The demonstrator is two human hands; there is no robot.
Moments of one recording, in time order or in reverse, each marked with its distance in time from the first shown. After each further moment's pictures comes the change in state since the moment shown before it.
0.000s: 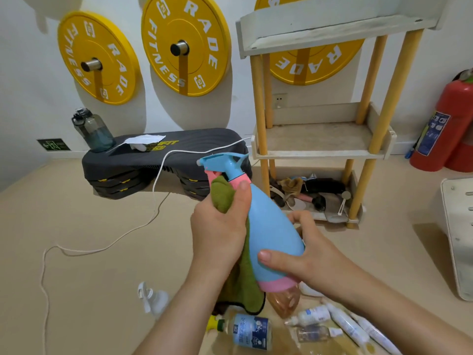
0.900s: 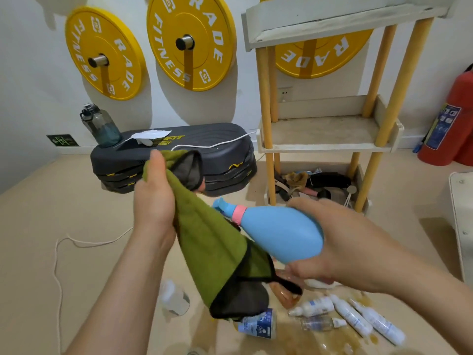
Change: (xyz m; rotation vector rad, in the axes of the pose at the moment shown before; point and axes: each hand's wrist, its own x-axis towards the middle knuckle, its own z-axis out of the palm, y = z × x) left_hand 0.051 0.004 -0.063 -0.360 0.154 -0.184; right_hand -0.019 -0.030 -0.025 -0.898 -0.011 -0.160
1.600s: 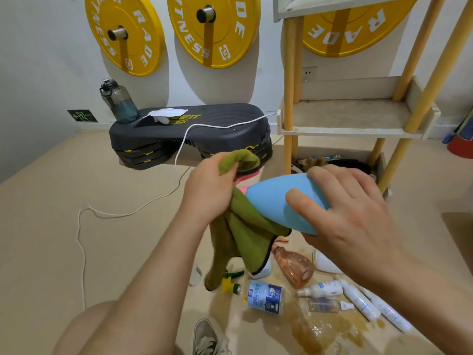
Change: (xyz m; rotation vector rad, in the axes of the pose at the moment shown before) left_hand -0.007 -0.027 -0.001 0.887 -0.309 0.329; right_hand 0.016 0.006 0.047 -0.511 0.676 -0.445
